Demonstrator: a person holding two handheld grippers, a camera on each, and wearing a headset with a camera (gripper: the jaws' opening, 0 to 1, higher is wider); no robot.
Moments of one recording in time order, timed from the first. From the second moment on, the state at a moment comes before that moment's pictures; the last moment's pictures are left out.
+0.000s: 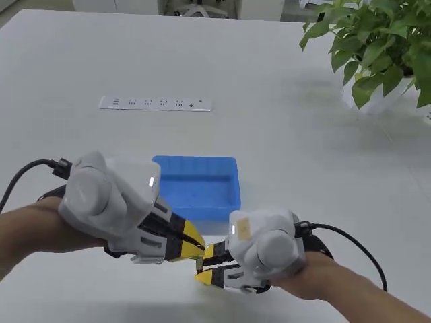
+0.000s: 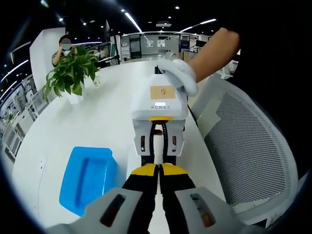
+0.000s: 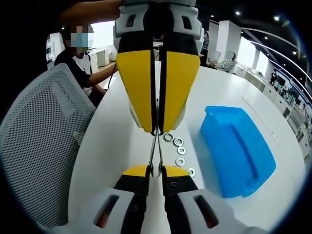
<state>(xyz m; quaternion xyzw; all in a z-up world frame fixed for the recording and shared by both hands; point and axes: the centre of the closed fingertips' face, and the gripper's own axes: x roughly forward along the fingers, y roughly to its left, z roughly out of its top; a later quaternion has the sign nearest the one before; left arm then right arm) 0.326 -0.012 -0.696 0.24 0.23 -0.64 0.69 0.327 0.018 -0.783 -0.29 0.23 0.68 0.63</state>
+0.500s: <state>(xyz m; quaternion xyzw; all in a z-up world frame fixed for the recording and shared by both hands) 0.331 -0.009 -0.691 0.23 0.23 -0.64 0.69 0.337 0.011 -0.770 -0.26 0.23 0.66 0.67</state>
